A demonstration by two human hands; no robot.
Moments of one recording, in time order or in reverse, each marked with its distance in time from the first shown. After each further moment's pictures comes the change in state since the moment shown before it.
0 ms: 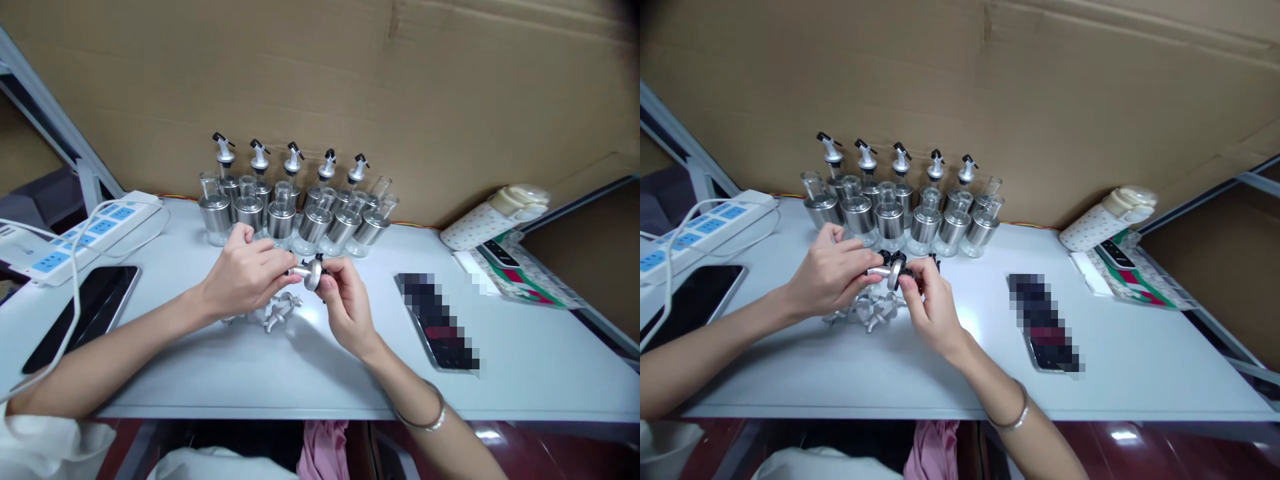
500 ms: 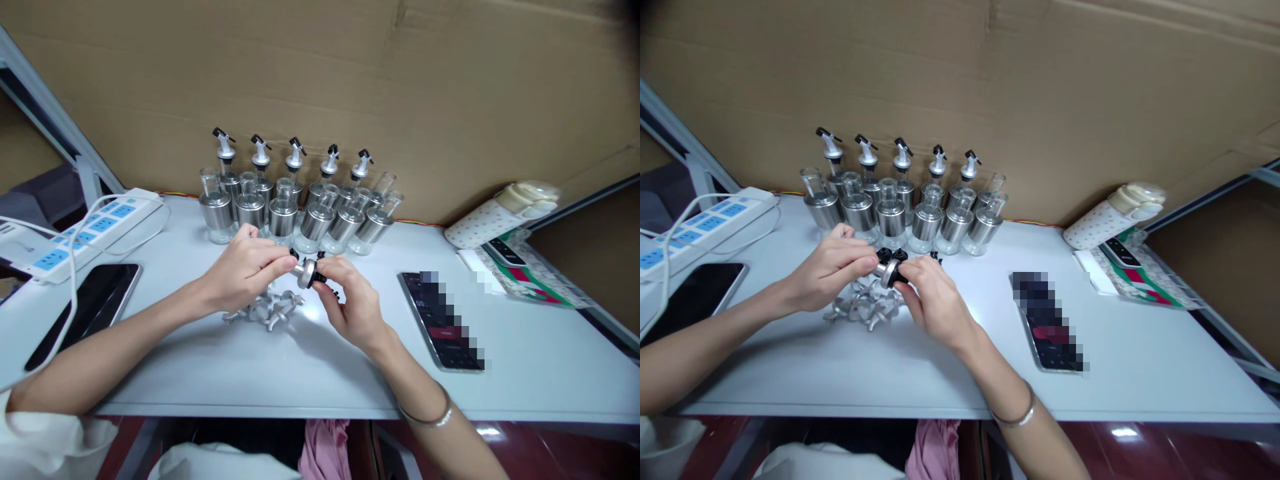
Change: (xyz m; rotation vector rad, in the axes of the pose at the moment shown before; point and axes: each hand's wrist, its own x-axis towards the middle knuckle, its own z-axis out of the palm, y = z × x) left_hand 0.003 -0.005 -0.007 -0.481 -0.275 -0.336; right_hand 0.011 0.007 -0.011 -0.267 -0.058 -0.499
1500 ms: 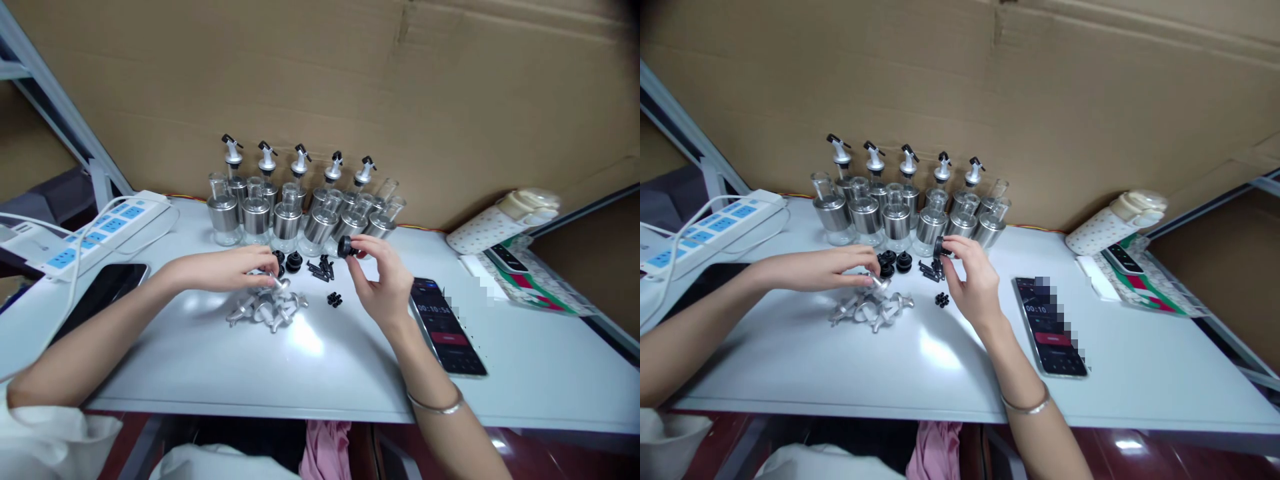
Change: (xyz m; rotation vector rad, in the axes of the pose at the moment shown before) left_hand -0.008 -0.036 -0.020 -0.049 -0.578 -0.189; right_hand -0.005 0.031 -0.019 -0.267 0.153 0.124
